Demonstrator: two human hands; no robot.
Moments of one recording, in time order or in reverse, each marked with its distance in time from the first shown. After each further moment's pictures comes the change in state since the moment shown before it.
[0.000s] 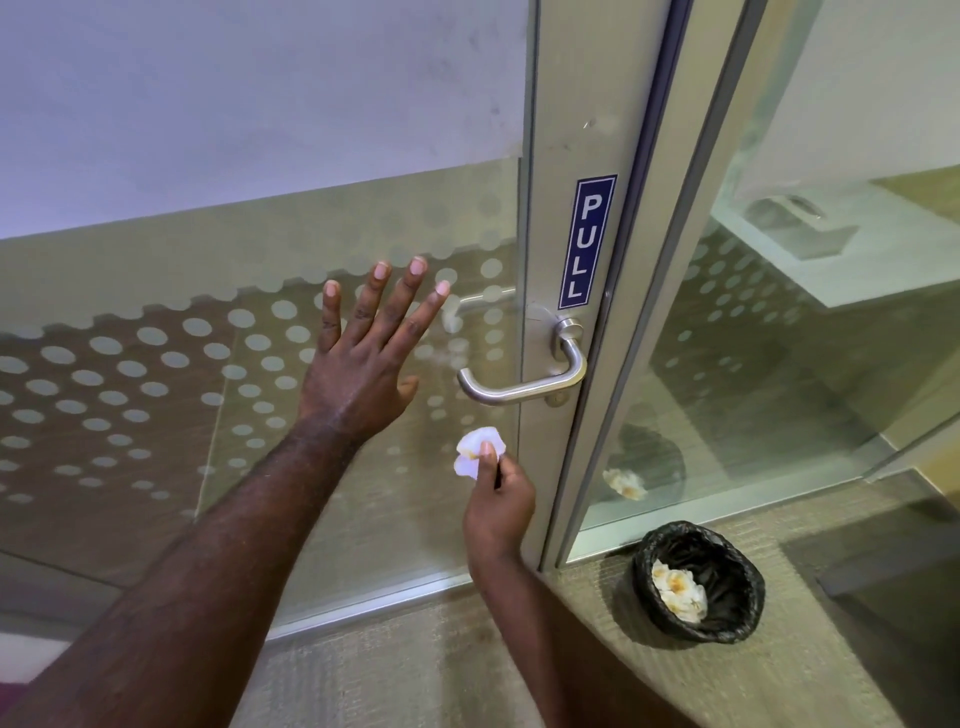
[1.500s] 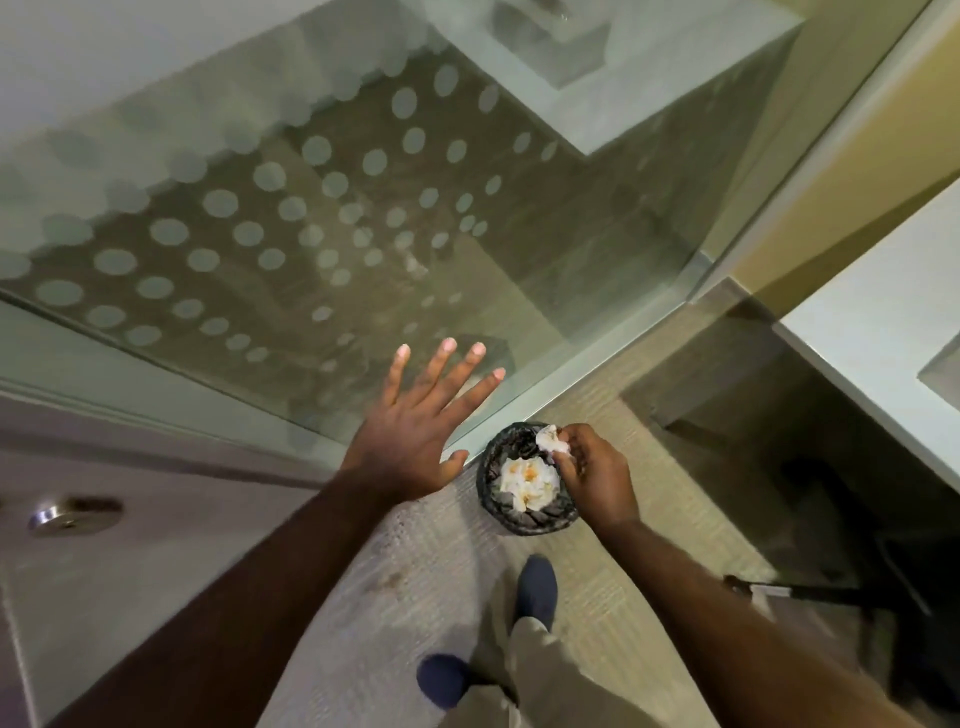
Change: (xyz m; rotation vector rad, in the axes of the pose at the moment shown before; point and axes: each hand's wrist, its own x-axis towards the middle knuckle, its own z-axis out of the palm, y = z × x) left_hand 0.145 0.442 0.120 -0.339 -0.402 0.586; right_hand 0.304 0.081 -0.449 -0.778 -0.089 -0.101
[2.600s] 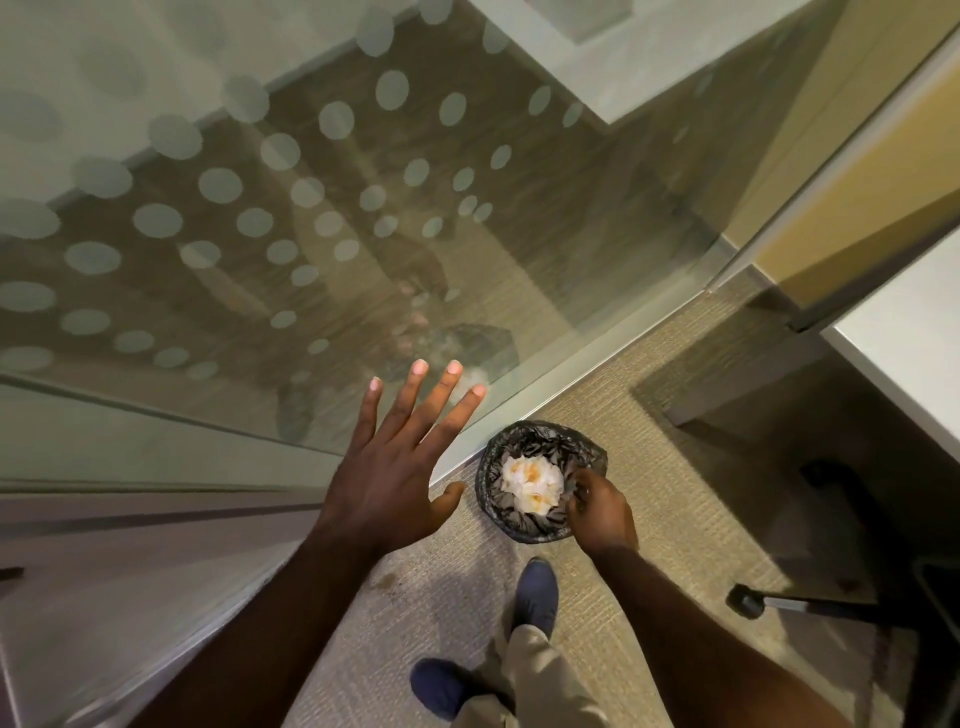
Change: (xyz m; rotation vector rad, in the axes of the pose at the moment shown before) left_hand -0.001 0.002 0.042 -0.208 -0.006 -0.137; right_hand 0.010 0.077 0.063 -0.205 -0.209 0.428
